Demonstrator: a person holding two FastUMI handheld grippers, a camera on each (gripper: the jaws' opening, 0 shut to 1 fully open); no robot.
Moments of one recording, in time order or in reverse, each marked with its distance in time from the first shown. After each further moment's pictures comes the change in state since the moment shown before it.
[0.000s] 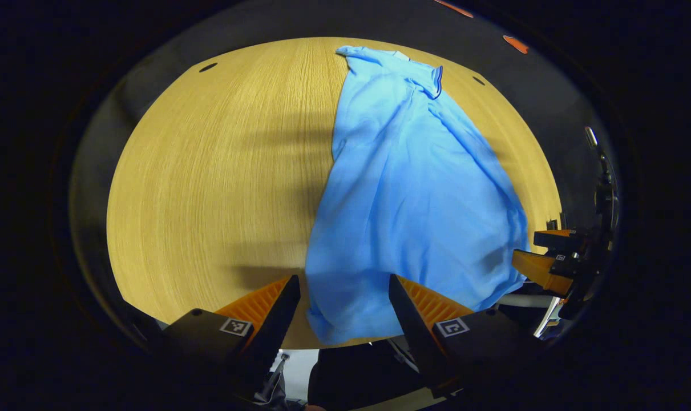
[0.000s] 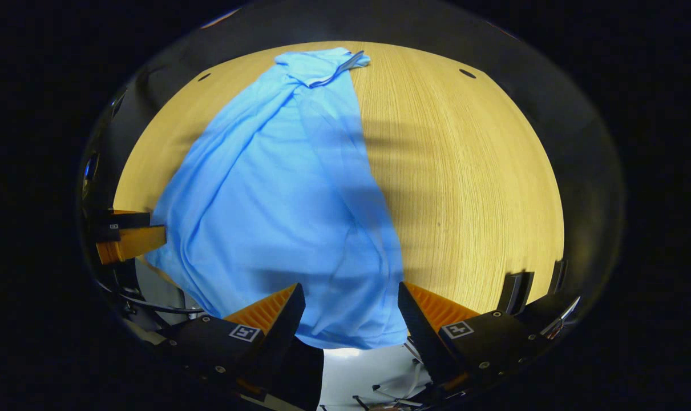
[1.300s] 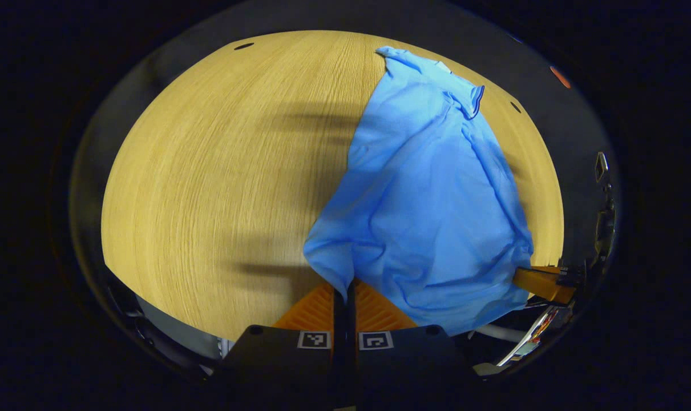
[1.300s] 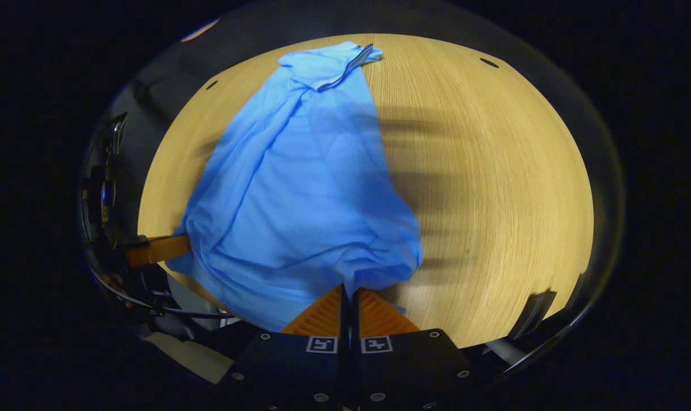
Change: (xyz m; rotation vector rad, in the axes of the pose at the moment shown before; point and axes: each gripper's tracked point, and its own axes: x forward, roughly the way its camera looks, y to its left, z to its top) left arm 0.003 -0.011 0.047 -0.203 -0.039 0.028; right arm -0.005 0.015 0.065 0.029 0.008 0.217
